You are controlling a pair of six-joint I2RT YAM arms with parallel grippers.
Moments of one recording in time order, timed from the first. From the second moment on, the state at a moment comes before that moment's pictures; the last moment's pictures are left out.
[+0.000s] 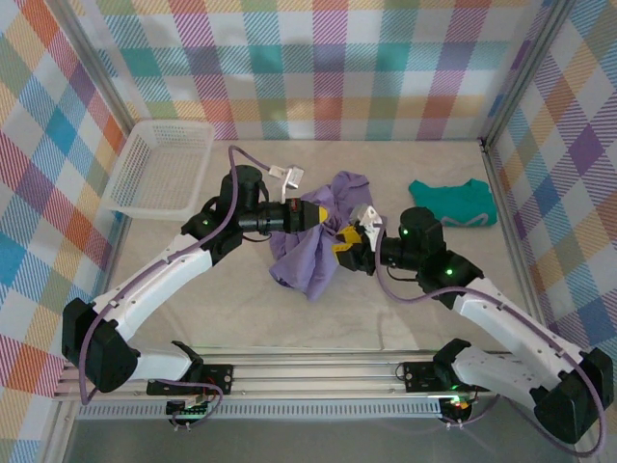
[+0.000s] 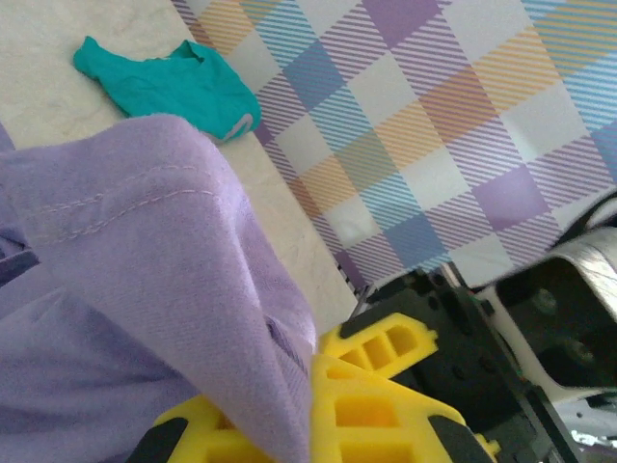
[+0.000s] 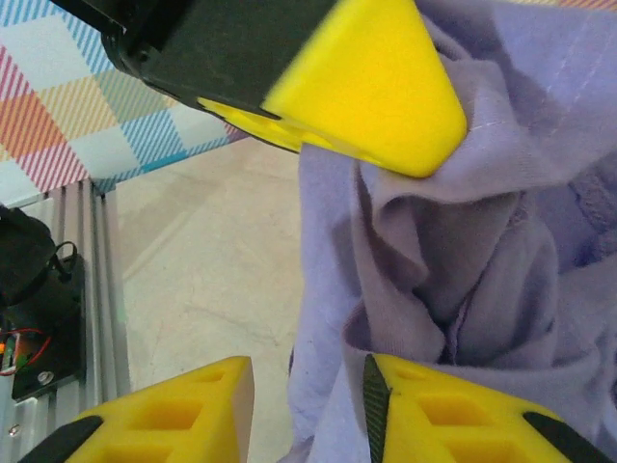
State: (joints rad) left arm -0.61 1.32 1.17 -0.21 0.64 -0.63; right arm 0.63 0.99 0.79 -0.15 -0.54 -0.07
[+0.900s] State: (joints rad) left arm -0.61 1.32 1.17 -0.24 0.72 -0.57; right arm 0.49 1.10 0.81 0.03 -0.86 -0.03
